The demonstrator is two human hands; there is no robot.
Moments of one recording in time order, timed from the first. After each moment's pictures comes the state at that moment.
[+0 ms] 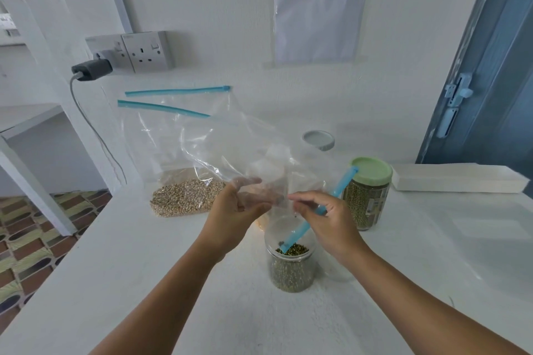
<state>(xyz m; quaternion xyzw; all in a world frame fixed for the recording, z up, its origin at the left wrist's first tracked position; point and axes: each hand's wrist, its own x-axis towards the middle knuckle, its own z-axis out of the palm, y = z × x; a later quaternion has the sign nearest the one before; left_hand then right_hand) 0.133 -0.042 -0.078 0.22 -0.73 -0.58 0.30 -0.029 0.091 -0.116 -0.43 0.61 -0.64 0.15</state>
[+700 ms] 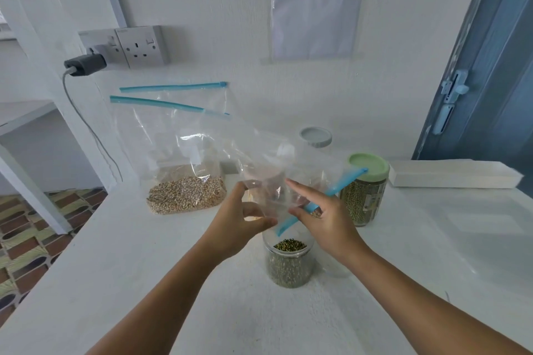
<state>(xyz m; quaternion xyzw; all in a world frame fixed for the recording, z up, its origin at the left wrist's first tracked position) 0.133 -0.044 -0.095 0.21 -0.78 -0.55 0.21 -0.032 0.093 -0.125 -0.50 0.65 -0.56 0.07</state>
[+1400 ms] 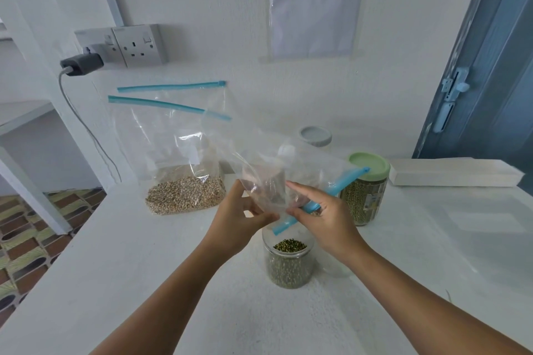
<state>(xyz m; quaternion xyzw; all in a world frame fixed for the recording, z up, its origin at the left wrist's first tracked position) 0.127 -0.046 -0.100 0.22 -0.79 -0.50 0.28 -0.032 0.093 -0.123 -0.48 0.64 -0.60 0.11</state>
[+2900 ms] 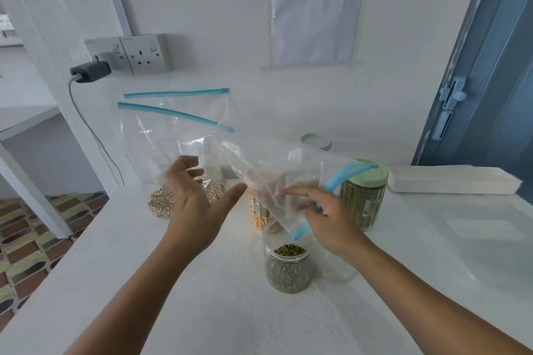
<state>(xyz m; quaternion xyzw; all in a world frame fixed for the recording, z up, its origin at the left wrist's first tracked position) 0.168 -0.056 -0.060 0.27 -0.80 -0.32 0.44 -0.027 0.099 -0.098 -0.47 0.64 -0.58 0.17</state>
